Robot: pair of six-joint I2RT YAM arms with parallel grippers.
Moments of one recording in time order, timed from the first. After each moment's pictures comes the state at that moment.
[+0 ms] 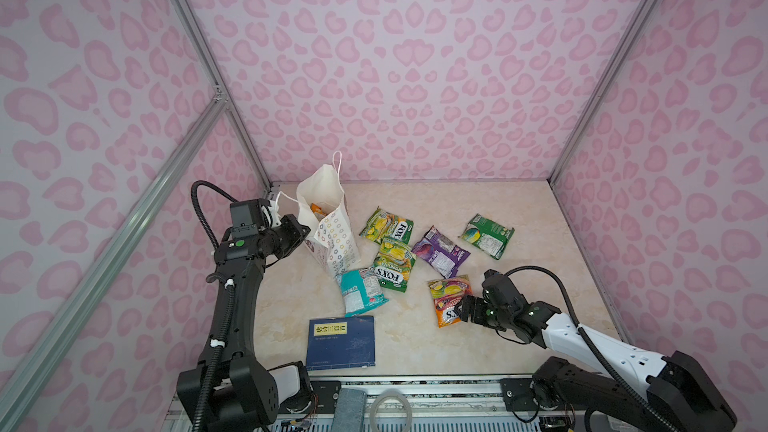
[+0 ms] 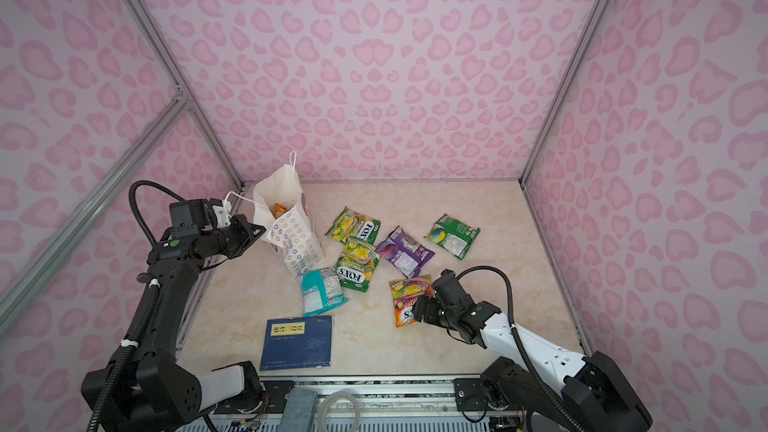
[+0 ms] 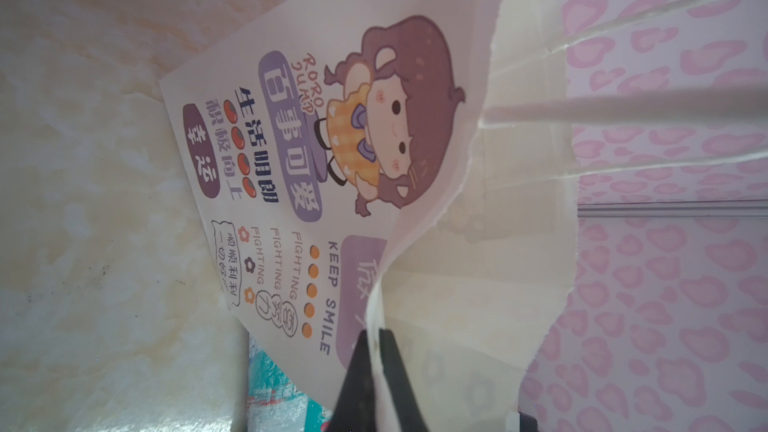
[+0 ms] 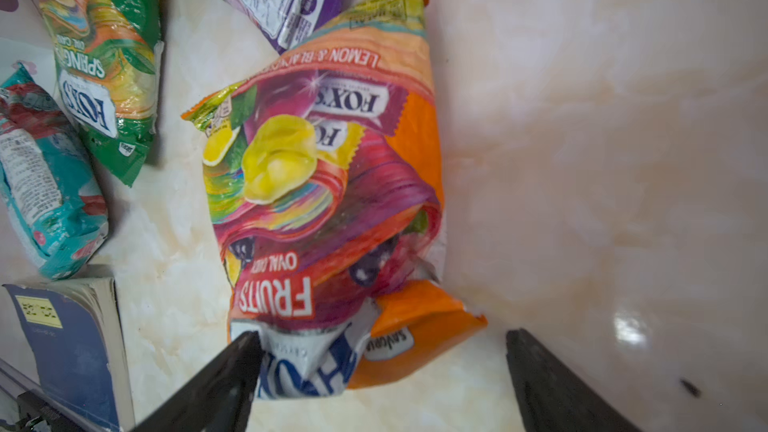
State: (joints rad) left arm 0.22 1.24 1.14 -0.69 0.55 -0.58; right arm 0.61 1.06 0.41 -0.35 -0.06 0.81
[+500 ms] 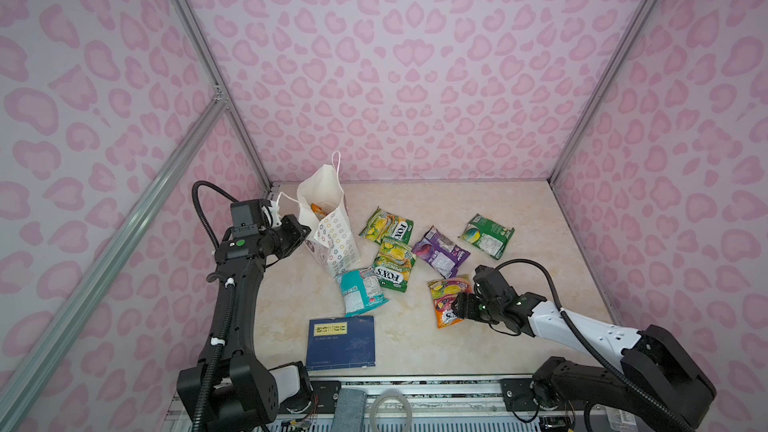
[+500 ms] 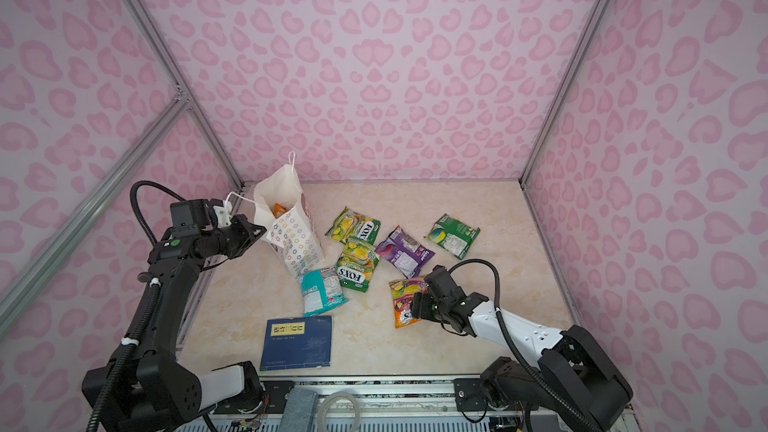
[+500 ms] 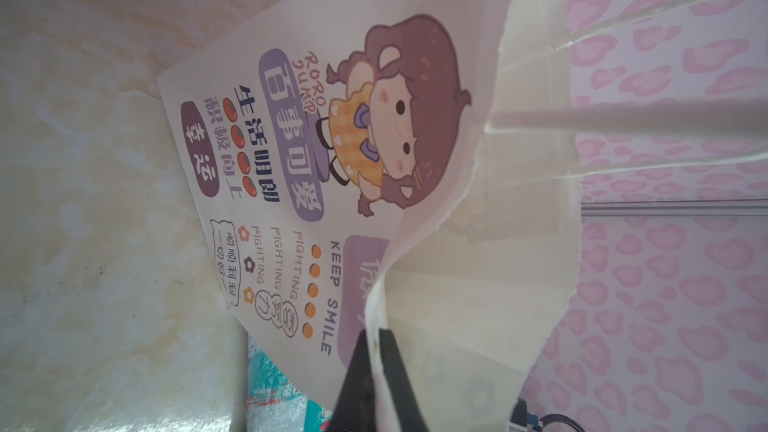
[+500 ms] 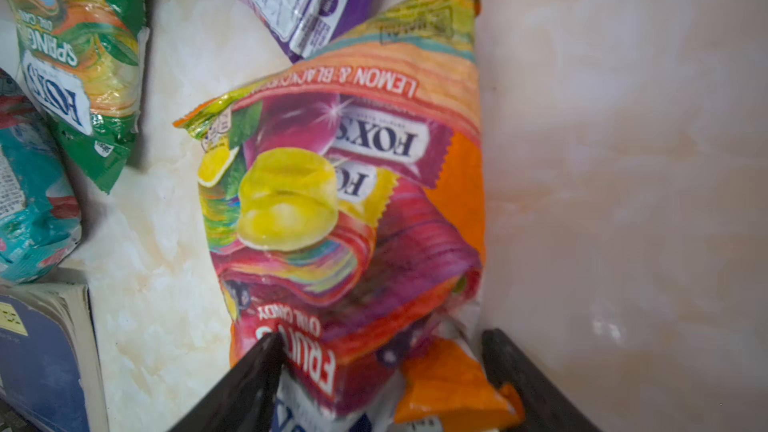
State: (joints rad) left arm 0.22 1.25 1.14 -0.69 0.55 -0.58; right arm 0.61 1.23 0.47 -0.28 -0.08 0.75
